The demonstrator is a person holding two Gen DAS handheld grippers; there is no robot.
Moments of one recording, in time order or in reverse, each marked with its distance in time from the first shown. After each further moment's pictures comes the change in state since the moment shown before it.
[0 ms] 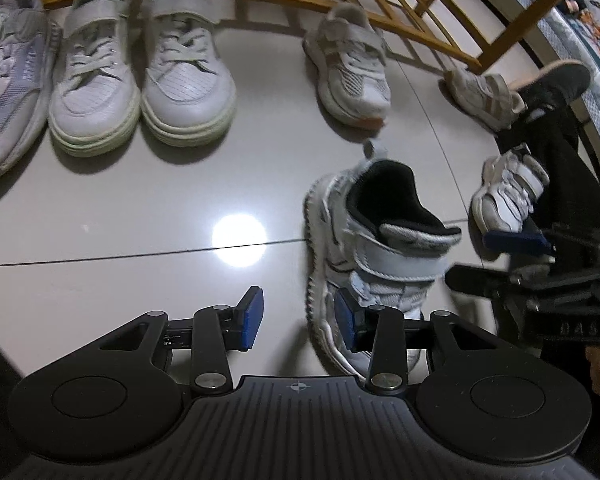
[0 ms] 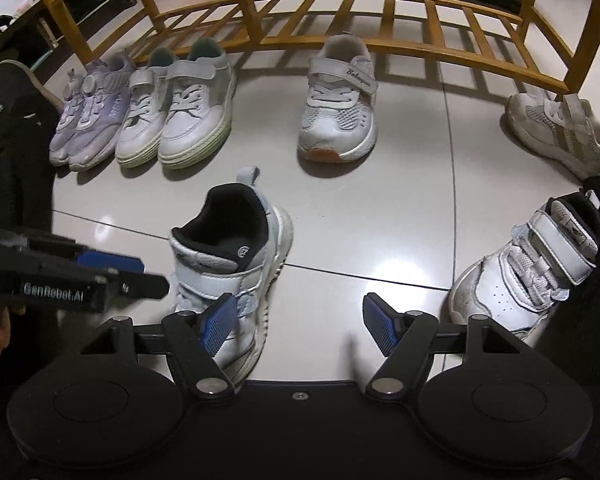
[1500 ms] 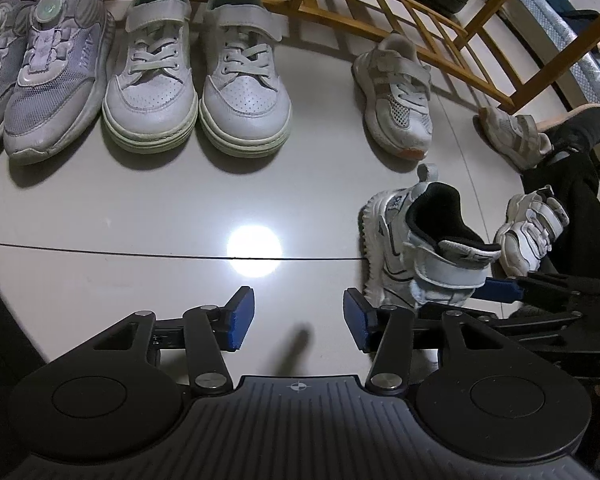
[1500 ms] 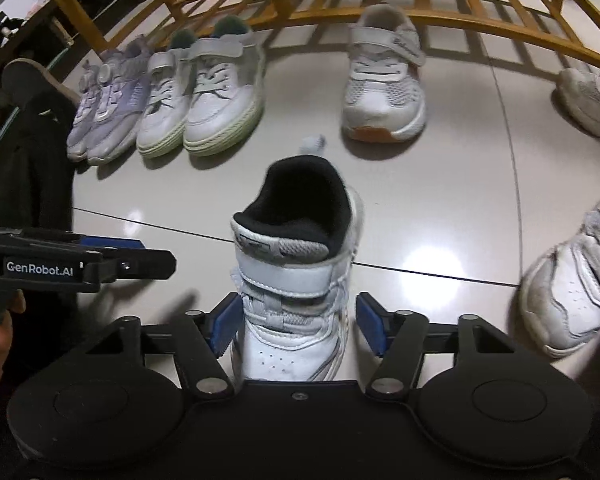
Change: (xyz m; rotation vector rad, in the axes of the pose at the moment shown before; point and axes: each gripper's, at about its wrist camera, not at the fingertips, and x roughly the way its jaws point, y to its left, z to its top) left arm -0.010 0.019 -0.002 -0.095 -0.040 0.042; right arm 0.030 0.011 0.002 0.038 0.037 0.084
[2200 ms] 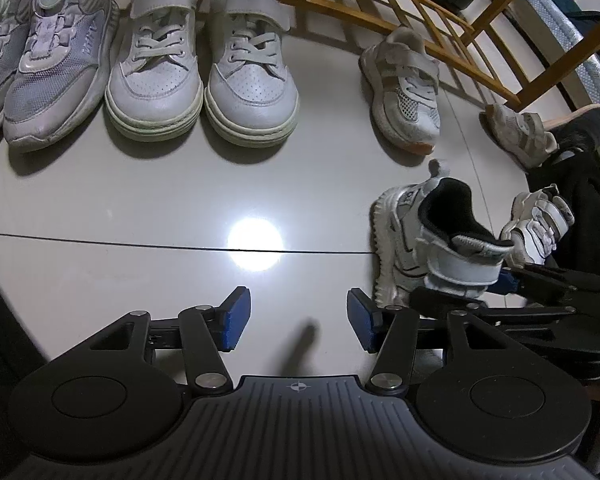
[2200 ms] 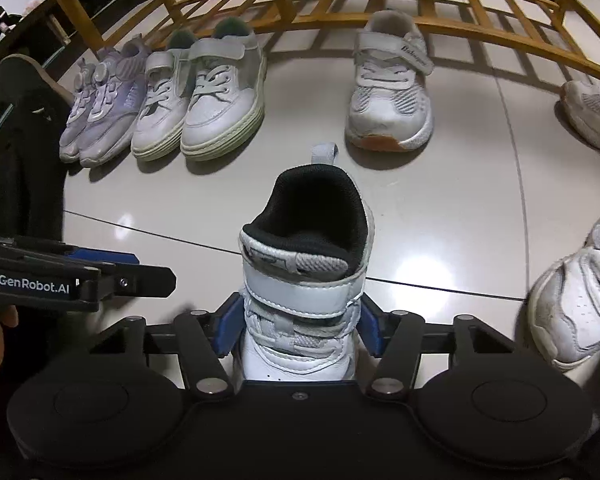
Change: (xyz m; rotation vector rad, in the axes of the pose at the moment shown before) left arm 0.005 0.003 -0.001 -0.009 0.018 0.000; right arm 0.008 0.006 0.004 -0.024 -0.029 -0.033
